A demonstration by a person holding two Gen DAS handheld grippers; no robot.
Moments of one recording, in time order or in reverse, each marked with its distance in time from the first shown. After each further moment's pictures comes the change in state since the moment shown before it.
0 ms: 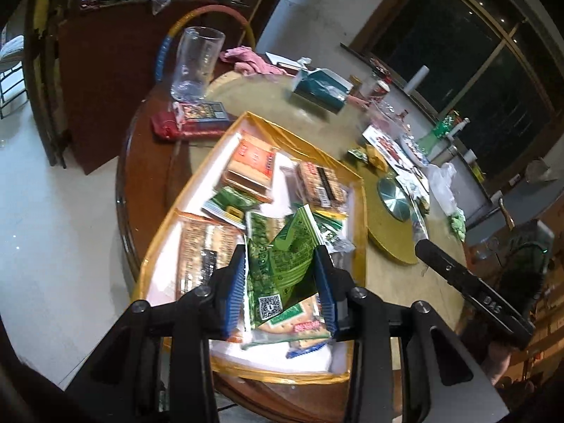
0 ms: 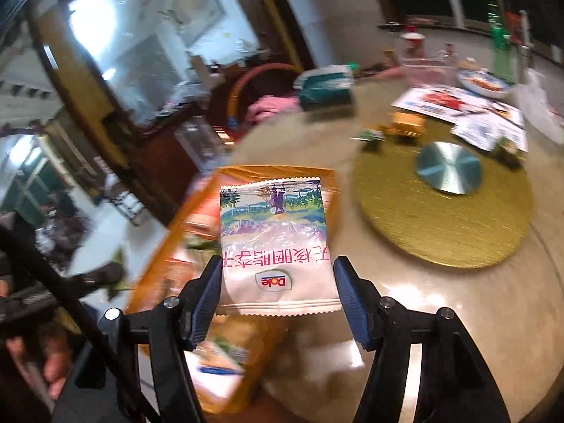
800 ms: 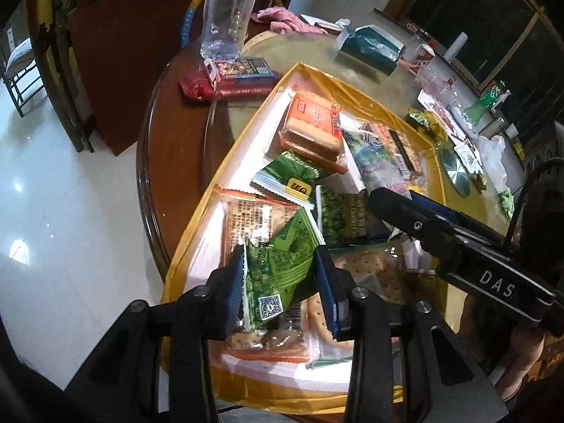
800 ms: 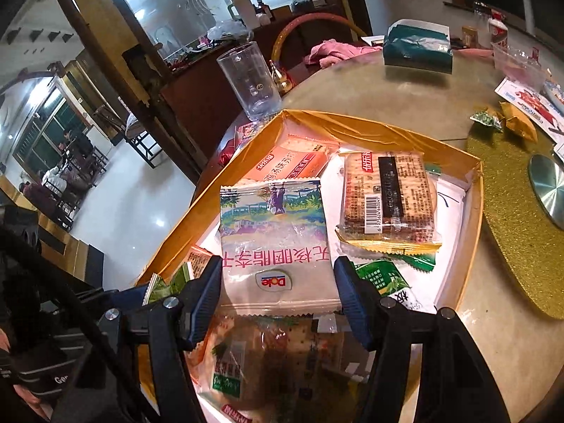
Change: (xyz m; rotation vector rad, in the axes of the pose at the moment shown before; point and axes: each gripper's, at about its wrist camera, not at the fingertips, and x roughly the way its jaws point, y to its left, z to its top) left arm 0.059 0.034 -0.003 0.024 0.141 0.168; right arm 0.121 0.057 0.006 -0.124 0.207 0.035
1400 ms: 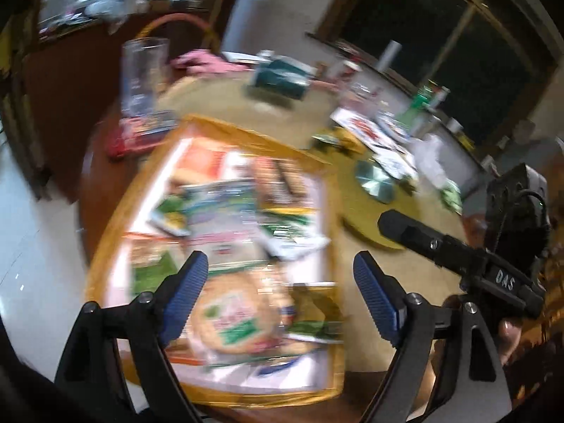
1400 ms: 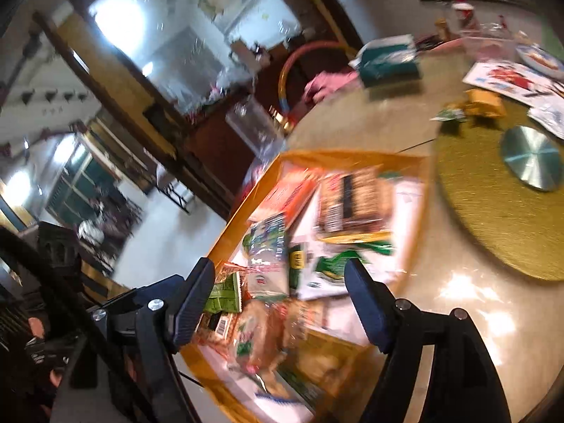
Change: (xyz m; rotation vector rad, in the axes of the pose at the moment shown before) left arm -0.048 -0.089 -0.007 0.155 -0.132 -0.214; right arm -0.112 -0.069 -0.029 0.176 -0.187 0.171
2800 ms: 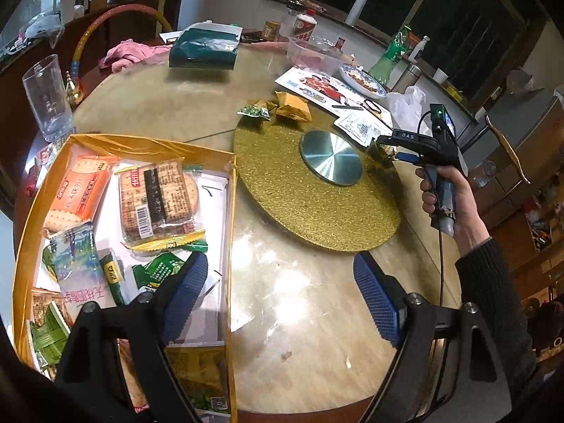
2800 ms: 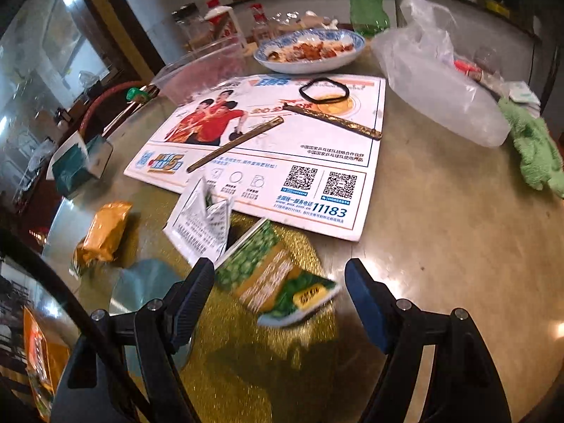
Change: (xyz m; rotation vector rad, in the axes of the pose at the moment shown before) left arm 0.096 -0.101 0.037 0.123 0.145 0.005; right arm -0.041 -0.345 0.139 0.274 0.001 -0.583
